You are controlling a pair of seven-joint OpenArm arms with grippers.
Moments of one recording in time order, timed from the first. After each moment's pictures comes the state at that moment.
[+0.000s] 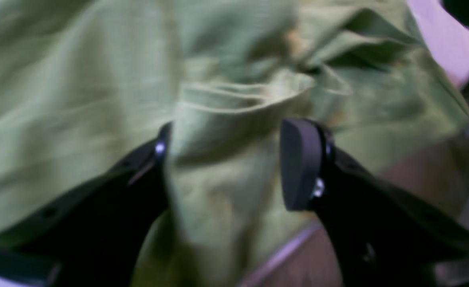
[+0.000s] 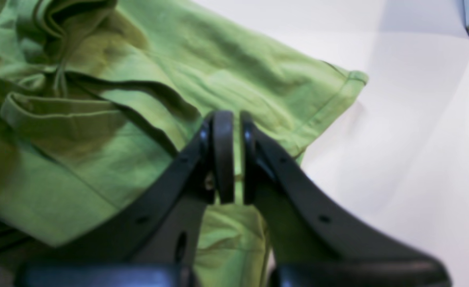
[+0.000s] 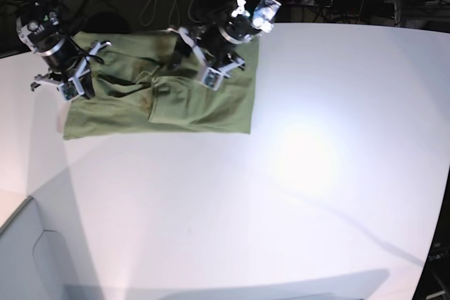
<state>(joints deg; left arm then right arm) 17.9 -5.0 34.2 97.2 -14.7 -4.6 27.5 -24.6 8.5 28.2 108.3 1.2 46.5 -28.3</state>
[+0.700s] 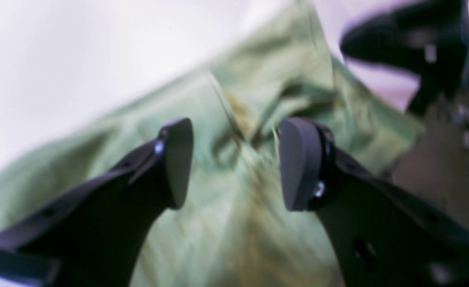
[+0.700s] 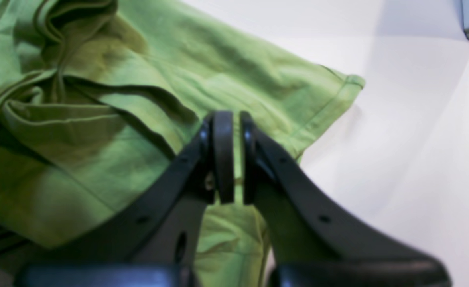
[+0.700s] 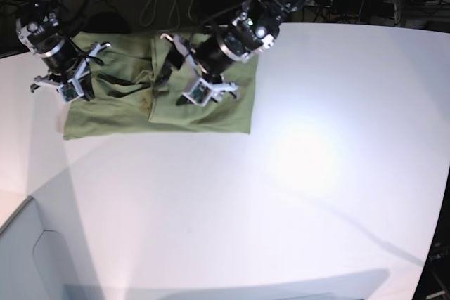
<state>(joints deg) 10.5 -7.7 37.1 104.7 -14.7 -4.4 27.8 -24.3 8.5 28.2 108.3 1.1 46.5 -28.3</state>
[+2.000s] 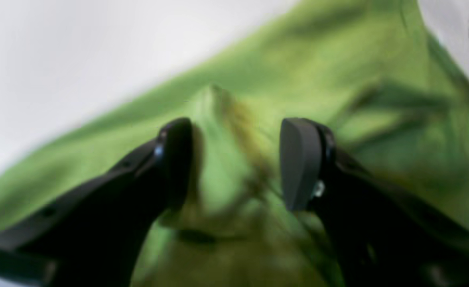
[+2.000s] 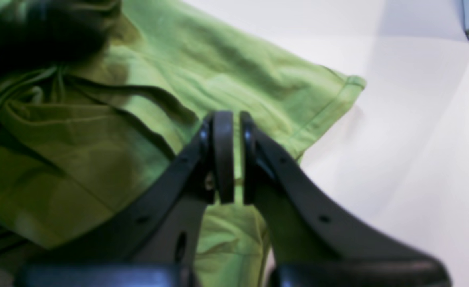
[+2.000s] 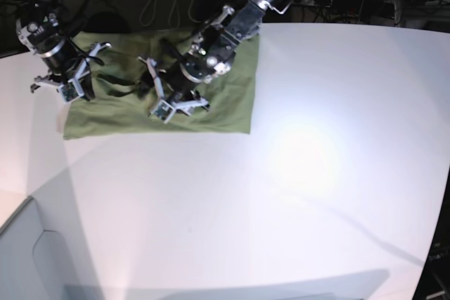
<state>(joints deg) 0.9 5.4 38.2 79.1 -5.2 -4.4 27.5 -24.2 8.7 28.0 108.3 1.1 46.5 -28.3</state>
